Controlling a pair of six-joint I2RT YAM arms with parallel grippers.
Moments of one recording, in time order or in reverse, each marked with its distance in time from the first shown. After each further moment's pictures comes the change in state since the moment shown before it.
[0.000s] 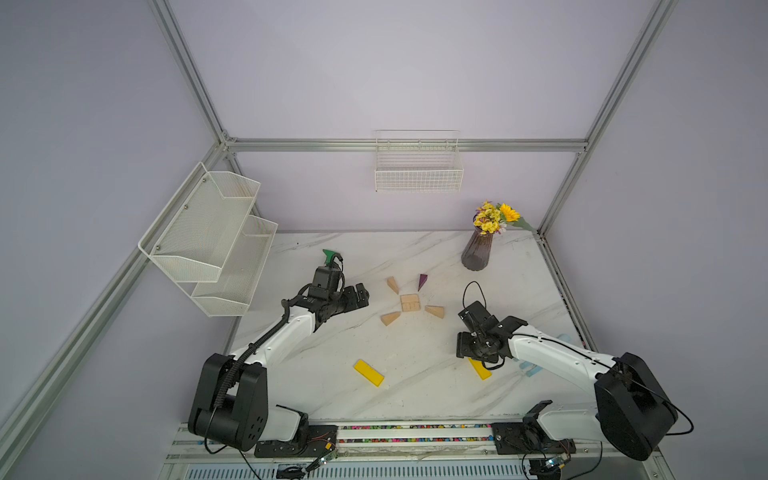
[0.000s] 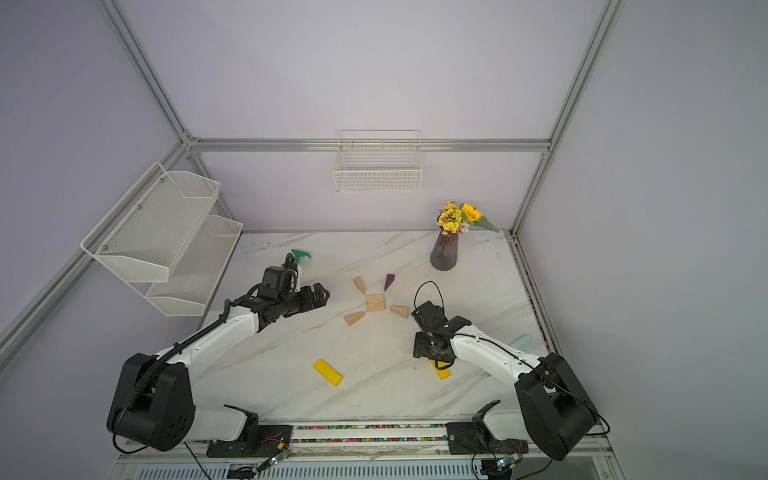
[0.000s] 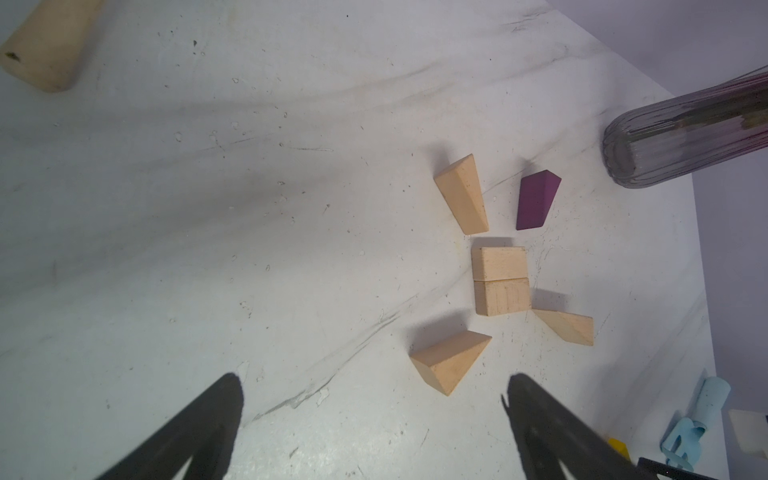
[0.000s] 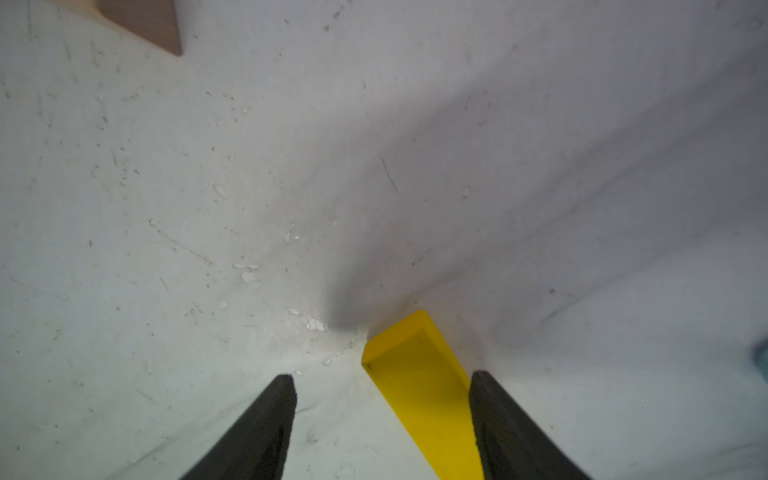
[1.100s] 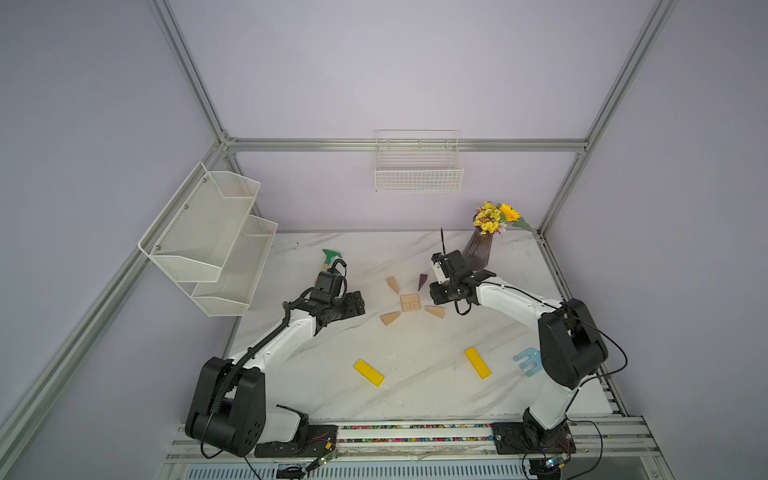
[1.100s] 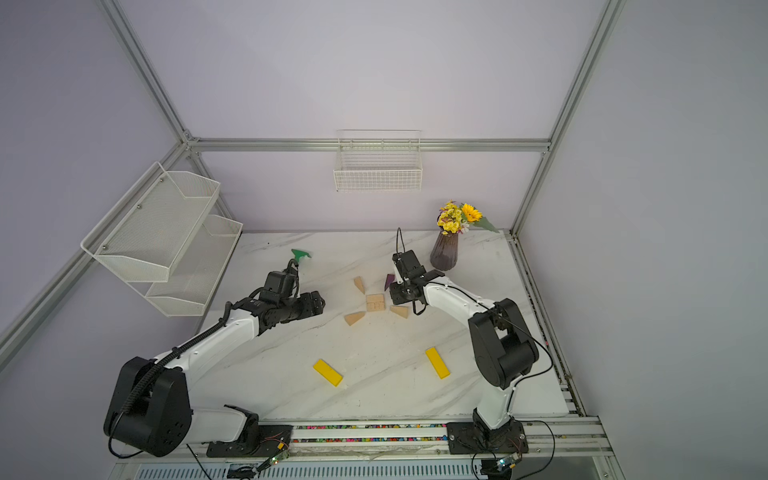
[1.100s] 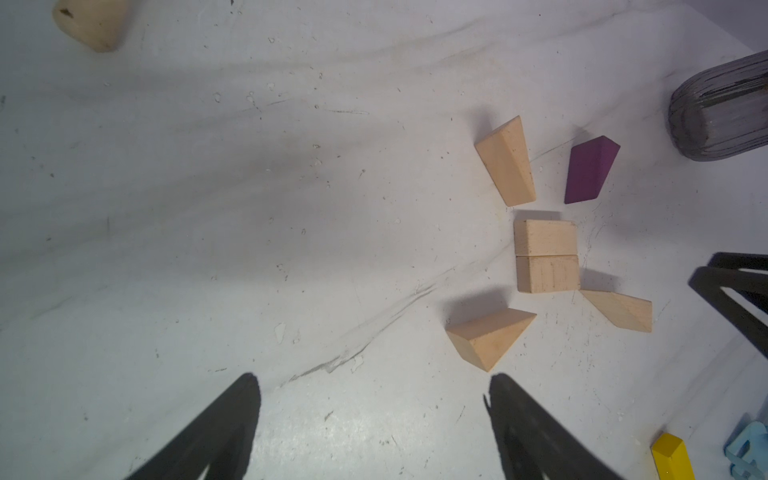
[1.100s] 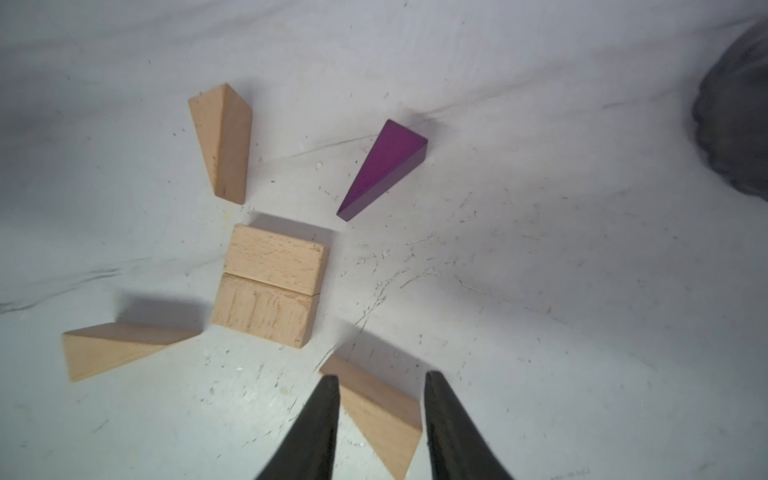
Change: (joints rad) left arm -0.025 -0.024 -0.018 -0.078 -0.083 0.016; right arm -0.089 0.376 0.489 0.237 -0.077 -0.508
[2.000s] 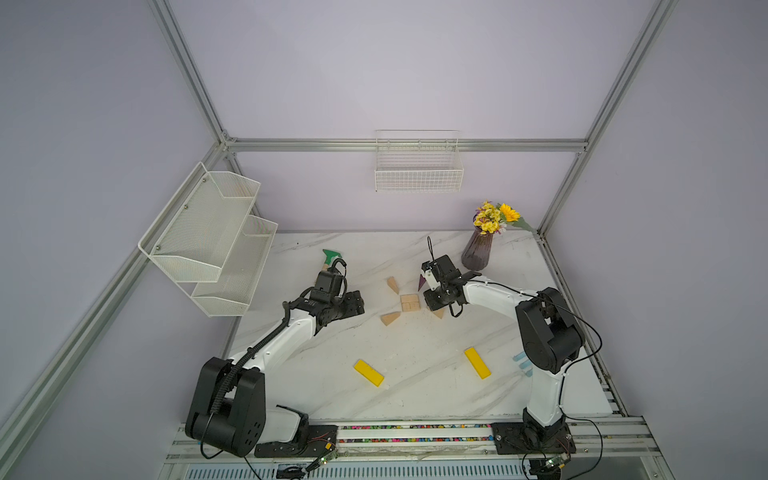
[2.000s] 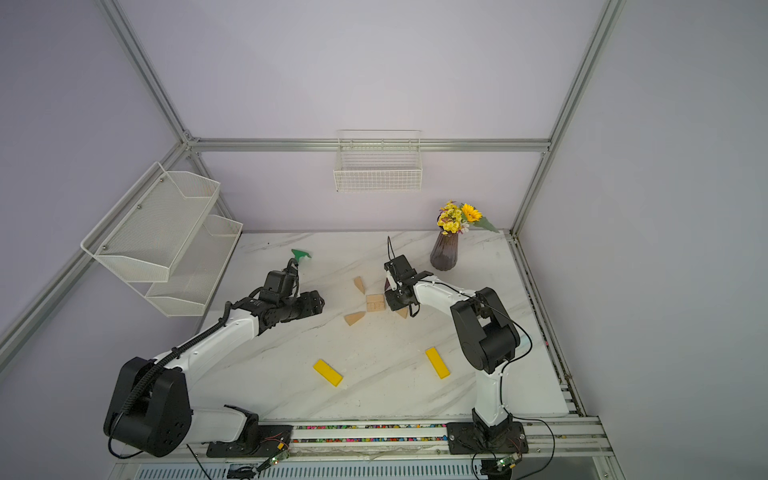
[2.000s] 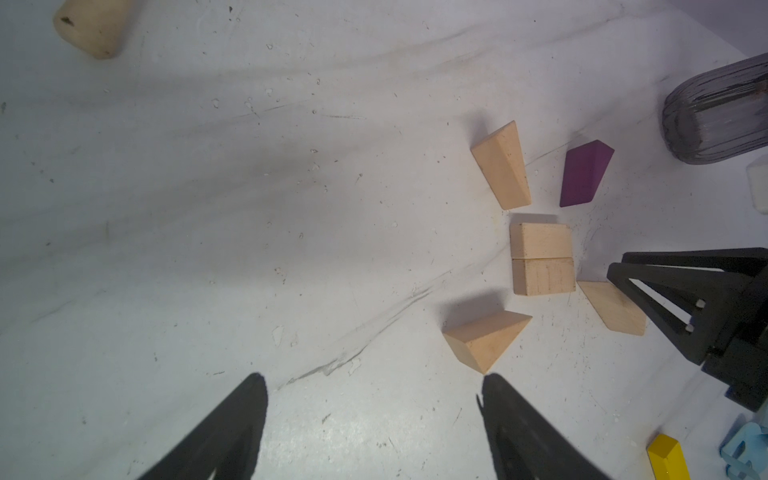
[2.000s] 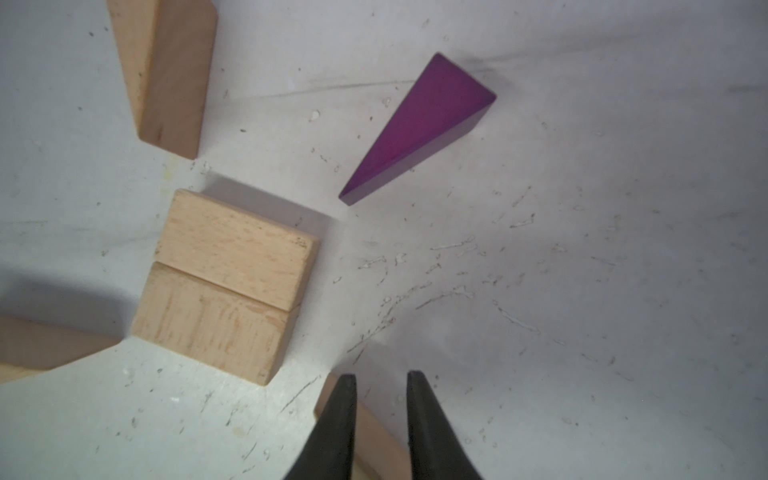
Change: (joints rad) left arm -0.001 0.000 -0.004 0.004 0.004 0.000; right arm 0.018 0.228 0.106 -0.006 -0.003 -0.185
